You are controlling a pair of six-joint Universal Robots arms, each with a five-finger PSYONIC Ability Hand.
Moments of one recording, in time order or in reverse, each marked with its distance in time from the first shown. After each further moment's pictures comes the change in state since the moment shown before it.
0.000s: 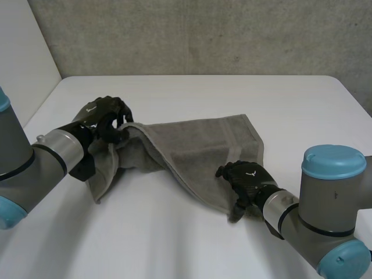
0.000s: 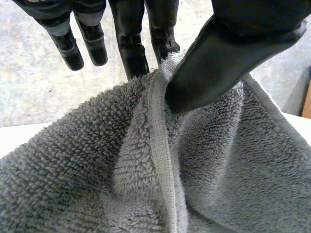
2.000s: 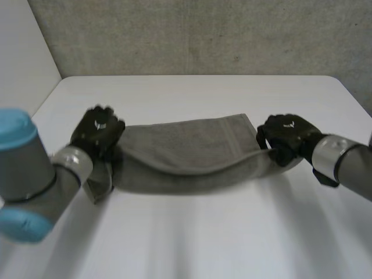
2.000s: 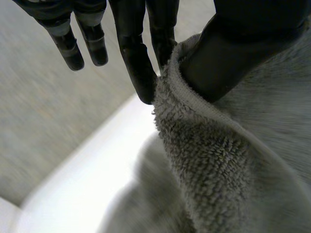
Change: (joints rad) left arm -0.052 -0.090 -0.033 0.157 -0.157 0.680; right arm -0.251 -0.108 -0.292 0.352 -0.219 -0.327; left_hand 0.009 0.052 0.000 0.000 0.000; right_hand 1.005 0.970 0.000 0.000 1.017
